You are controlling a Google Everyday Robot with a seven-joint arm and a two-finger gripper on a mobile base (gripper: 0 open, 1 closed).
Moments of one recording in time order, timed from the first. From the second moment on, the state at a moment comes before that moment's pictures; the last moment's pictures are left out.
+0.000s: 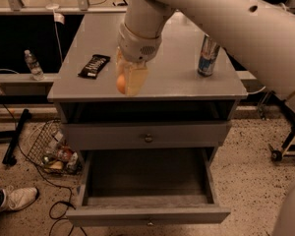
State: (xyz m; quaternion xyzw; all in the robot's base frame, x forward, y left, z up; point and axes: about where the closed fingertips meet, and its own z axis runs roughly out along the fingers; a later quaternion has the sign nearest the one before) arm 0.572 0.056 0.893 -0.84 0.52 0.05 0.16
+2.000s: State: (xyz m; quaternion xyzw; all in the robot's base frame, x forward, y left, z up) arm 0.525 0.045 0.751 -0.94 0.32 0.07 0.08
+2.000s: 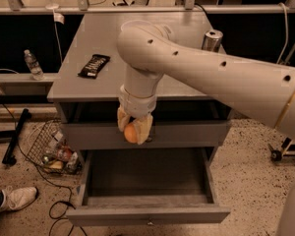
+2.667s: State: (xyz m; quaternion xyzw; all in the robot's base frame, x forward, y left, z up) arm 0.507 0.045 0.664 -0.94 0.30 0.11 0.10
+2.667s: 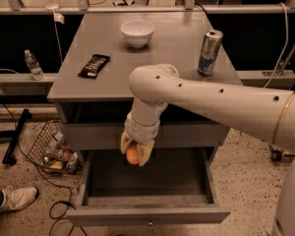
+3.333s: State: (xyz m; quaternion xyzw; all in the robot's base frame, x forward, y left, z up) arm 0.503 0.043 0.648 -0.95 0.29 0.10 0.09
